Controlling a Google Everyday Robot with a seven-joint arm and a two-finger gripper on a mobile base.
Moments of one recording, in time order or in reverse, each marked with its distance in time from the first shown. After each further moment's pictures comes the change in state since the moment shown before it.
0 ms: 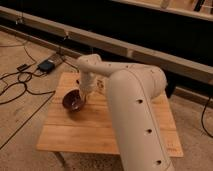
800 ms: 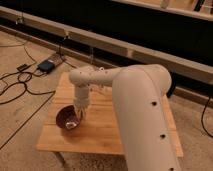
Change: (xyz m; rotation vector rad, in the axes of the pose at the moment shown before) arm 0.103 -0.033 0.025 0.067 0.125 -0.039
